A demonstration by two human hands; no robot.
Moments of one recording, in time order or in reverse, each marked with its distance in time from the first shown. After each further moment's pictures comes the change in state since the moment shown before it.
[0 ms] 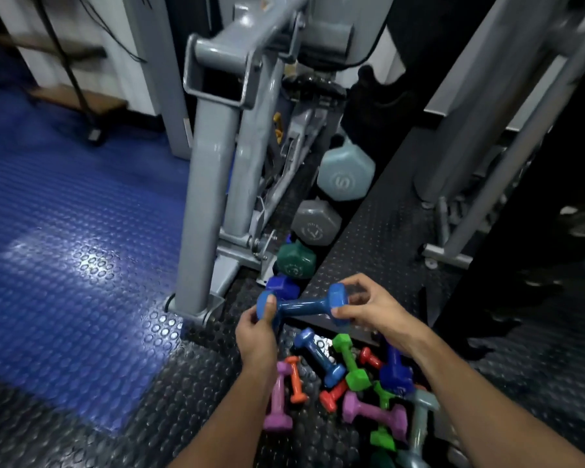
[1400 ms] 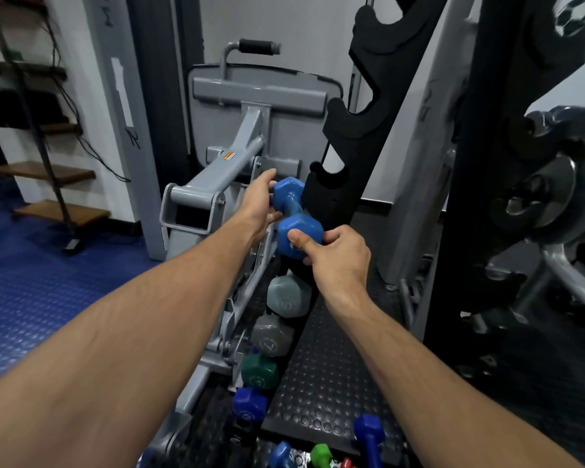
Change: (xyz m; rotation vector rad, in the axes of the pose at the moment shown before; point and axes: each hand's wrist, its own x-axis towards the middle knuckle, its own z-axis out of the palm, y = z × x) left_hand -0.027 0.359 0.255 0.090 -0.635 0.285; right_hand -0.043 -0.265 -0.042 0.059 0.821 -0.475
